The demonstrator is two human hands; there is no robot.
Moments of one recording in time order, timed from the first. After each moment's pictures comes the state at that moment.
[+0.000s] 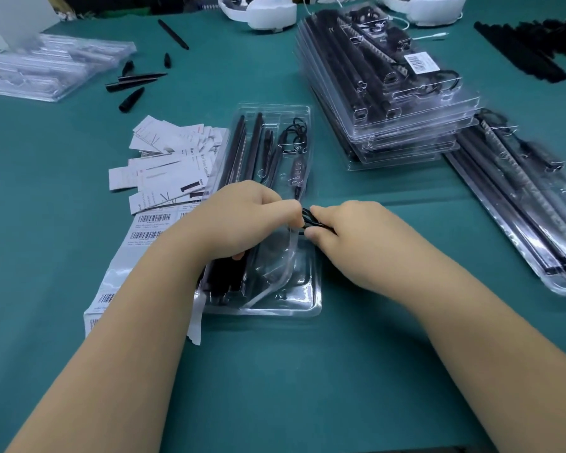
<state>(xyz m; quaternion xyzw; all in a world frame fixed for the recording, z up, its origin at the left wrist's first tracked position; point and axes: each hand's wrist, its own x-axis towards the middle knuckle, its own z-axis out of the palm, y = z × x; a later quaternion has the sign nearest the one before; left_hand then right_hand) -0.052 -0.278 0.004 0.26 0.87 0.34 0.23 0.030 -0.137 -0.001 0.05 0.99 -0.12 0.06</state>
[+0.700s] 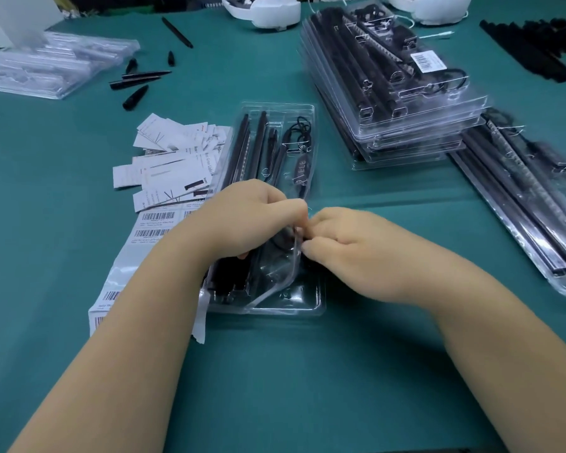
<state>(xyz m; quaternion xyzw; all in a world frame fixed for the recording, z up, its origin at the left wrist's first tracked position) -0.052 -0.277 0.003 0.26 0.88 0.34 0.21 0.041 -0.142 0.008 -0.01 0.95 -0.30 0.11</state>
